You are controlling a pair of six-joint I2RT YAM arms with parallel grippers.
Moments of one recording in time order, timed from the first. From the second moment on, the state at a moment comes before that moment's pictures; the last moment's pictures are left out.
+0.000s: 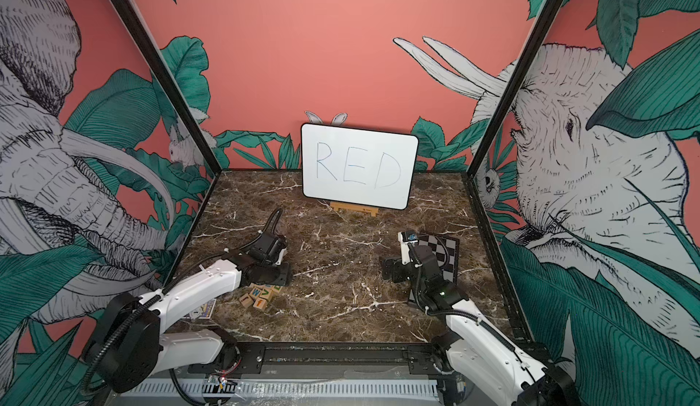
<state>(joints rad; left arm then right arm) -0.56 1.25 0.67 -0.60 -0.03 -0.39 0.48 0.83 0.41 -0.15 0.01 0.25</state>
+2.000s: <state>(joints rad) -0.59 1.30 0.71 -0.66 -0.08 -0.33 0.50 0.88 0.41 -0.14 0.03 0.25</state>
